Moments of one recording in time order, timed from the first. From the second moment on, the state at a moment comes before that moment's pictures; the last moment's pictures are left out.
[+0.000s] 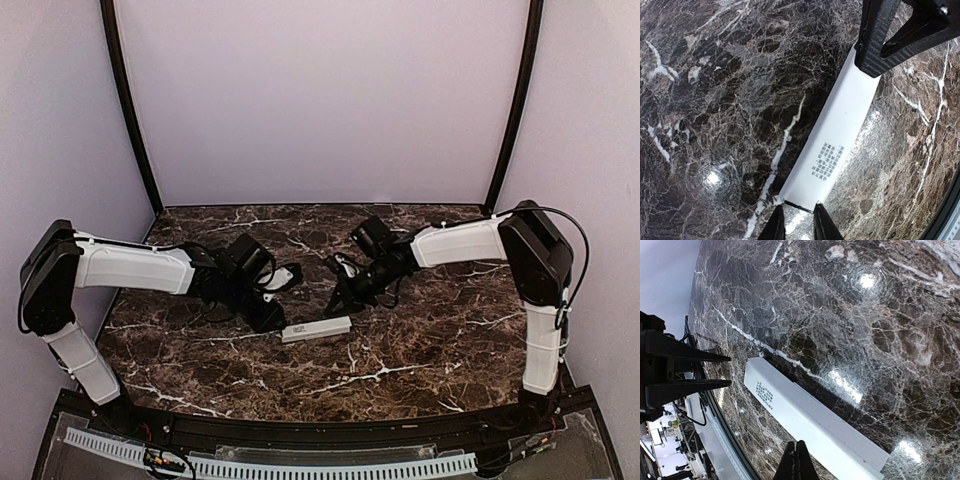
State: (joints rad) left arm -0.80 1.65 1.00 -0.41 0.17 -0.04; right arm 0.75 2.02 1.35 -0.40 -0.69 0.44
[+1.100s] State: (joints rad) left arm -0.80 1.67 1.02 -0.44 0.12 -0.07; right arm 0.68 1.90 1.36 -0.60 -0.40 0.44
